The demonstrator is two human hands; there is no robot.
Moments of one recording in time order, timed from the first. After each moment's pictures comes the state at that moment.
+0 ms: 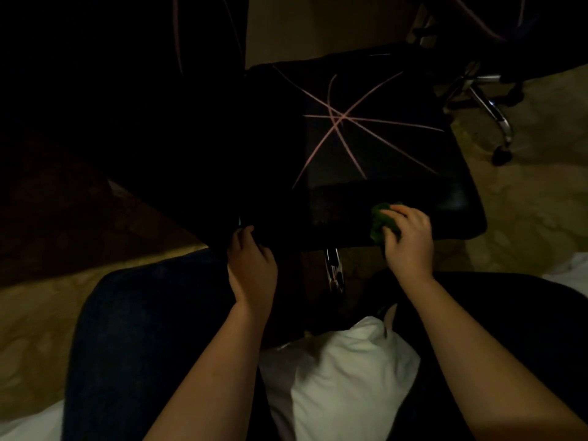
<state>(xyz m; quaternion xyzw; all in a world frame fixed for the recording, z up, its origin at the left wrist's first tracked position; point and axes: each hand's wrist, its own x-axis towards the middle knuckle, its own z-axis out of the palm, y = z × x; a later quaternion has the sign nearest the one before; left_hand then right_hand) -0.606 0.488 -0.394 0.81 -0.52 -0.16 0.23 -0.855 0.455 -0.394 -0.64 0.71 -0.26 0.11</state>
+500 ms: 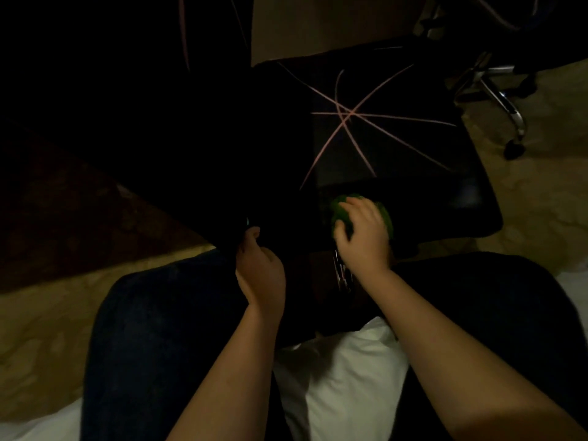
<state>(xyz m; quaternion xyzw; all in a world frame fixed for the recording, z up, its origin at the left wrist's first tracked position) -0.608 0.489 -0.394 0.83 -0.45 -0.16 0.30 -0.773 0.442 -0.399 -0.68 0.66 -0.28 0.17</state>
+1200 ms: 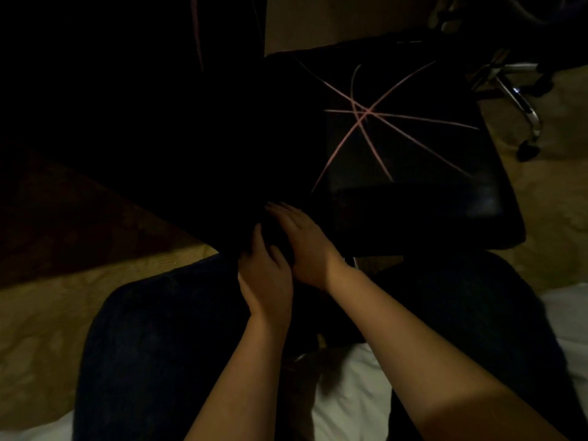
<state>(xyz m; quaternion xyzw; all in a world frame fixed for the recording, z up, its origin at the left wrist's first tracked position) -0.601 0.481 -0.392 0.83 -0.47 -0.14 0.27 -0.688 0.423 -0.391 -0.82 0.43 -0.19 0.32</state>
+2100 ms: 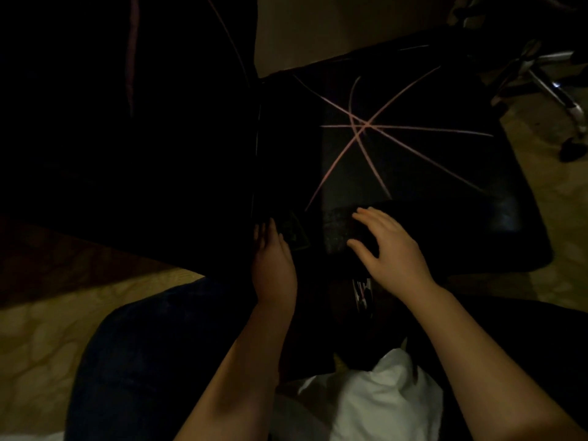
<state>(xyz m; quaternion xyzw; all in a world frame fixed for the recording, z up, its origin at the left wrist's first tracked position) -0.622 0.428 -0.400 0.81 -0.54 -0.13 0.19 -0.818 0.403 -0.403 -0.74 0.57 -0.24 0.26</state>
